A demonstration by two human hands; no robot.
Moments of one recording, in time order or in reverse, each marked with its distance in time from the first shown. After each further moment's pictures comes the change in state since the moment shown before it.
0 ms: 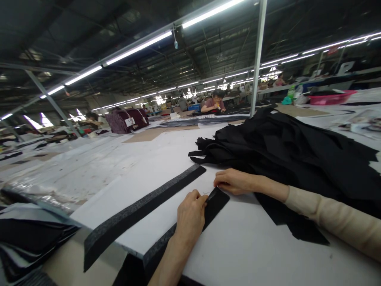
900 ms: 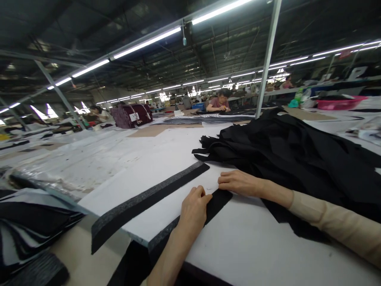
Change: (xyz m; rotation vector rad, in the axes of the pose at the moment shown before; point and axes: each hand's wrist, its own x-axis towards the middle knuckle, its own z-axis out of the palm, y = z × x) left_hand -0.006 -0.005 0.000 0.003 0.005 0.111; right_hand -0.001 -0.016 0.004 -0.427 -0.078 -0.237
